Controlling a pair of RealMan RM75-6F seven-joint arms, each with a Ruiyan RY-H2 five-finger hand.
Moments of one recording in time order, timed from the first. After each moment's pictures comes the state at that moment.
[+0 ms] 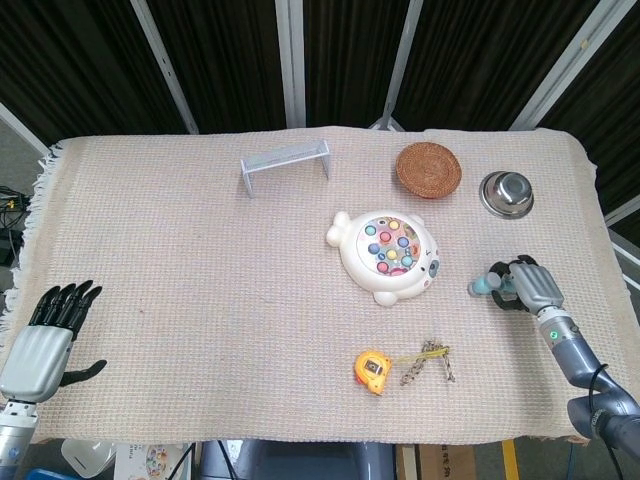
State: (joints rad) left arm -0.11 -1.08 0.01 -1.82 1.57 1.45 0.24; right arm 0.54 -1.42 0.07 -0.90 -1.41 0.78 0.49
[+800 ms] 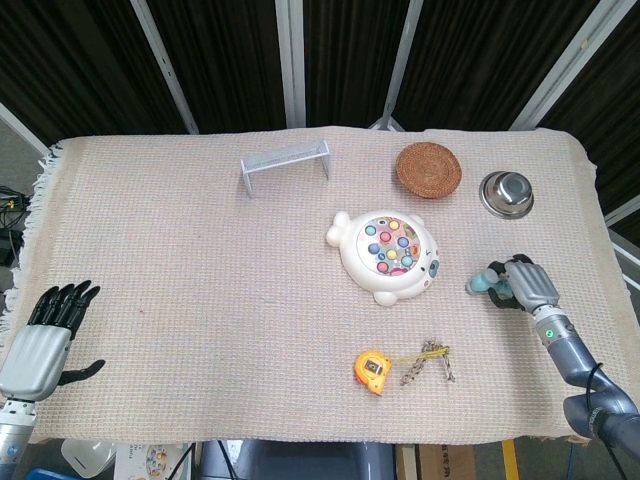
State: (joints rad) left arm -0.11 -1.08 0.01 -1.80 1.56 1.44 0.21; right arm 0.55 -1.41 0.08 -0.94 -1.38 0.77 0.44
